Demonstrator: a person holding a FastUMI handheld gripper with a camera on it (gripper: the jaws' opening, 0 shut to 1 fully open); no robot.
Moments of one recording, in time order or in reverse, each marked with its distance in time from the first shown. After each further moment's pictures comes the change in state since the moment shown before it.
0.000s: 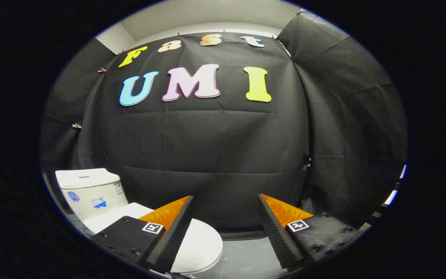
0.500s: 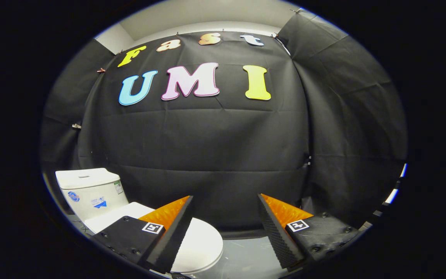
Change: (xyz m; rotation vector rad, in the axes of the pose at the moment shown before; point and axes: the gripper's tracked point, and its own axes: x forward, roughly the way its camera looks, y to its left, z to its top) arm 0.001 -0.001 -0.004 0.011 0.013 0.000
